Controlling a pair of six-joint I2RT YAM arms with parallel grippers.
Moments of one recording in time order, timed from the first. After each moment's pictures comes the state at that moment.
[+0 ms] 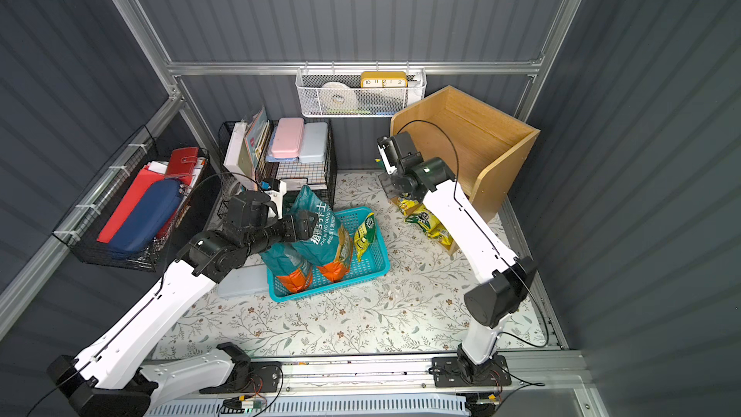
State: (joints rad) left arm -0.58 1.14 1.24 -0.69 -0.06 -0.42; right arm 0.53 1.71 1.97 -1.02 0.20 0.00
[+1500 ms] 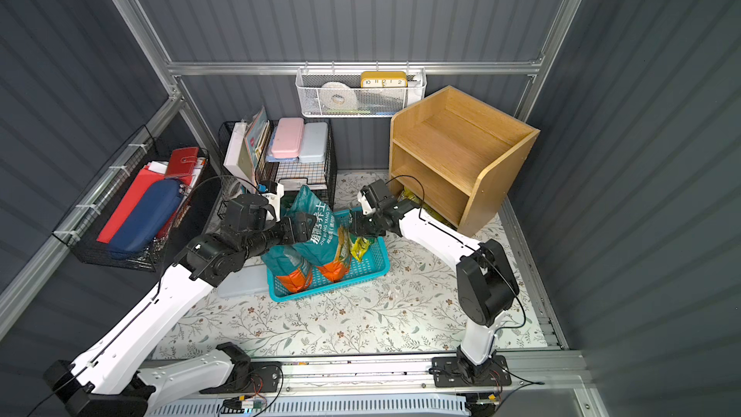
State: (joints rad) left arm -0.58 1.11 1.22 -0.69 -0.07 -0.44; right arm 0.61 1.80 1.46 -0.58 -0.26 0.53
